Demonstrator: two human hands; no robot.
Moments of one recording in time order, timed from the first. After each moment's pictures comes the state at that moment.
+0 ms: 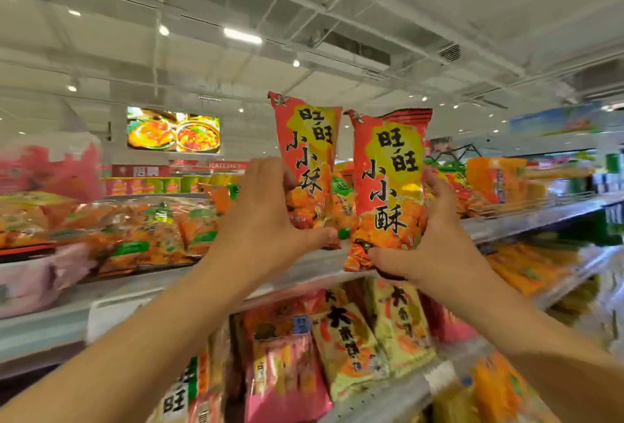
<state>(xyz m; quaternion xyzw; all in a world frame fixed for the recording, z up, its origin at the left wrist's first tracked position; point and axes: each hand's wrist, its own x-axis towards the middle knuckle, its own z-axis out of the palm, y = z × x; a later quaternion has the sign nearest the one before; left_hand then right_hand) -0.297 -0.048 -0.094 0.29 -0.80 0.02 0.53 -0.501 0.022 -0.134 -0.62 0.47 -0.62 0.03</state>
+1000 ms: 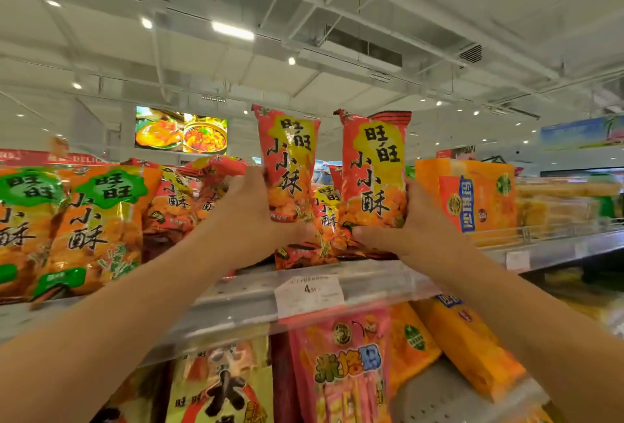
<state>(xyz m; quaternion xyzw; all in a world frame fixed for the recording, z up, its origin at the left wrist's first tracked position) -0.660 -0.196 -0.080 0.42 -0.78 -0.01 0.46 -0.896 -0.145 -0.099 -0.67 0.46 -0.58 0.10</state>
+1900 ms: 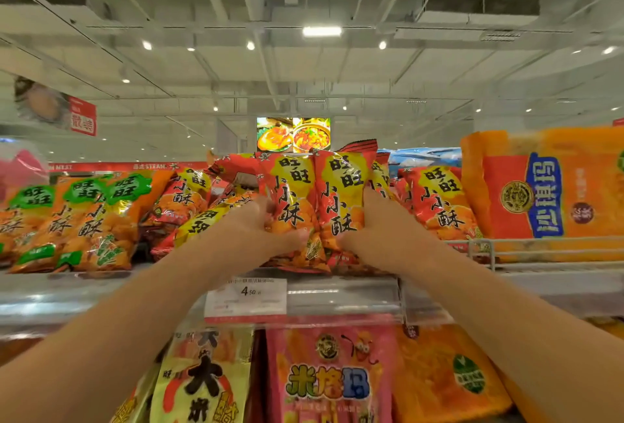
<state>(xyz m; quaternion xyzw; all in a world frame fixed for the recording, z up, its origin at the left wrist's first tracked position) -0.743 -0.198 -0.096 0.58 -0.69 -0.10 0.42 -0.946 -0.230 -0.093 -0.78 0.48 -0.40 0.07</state>
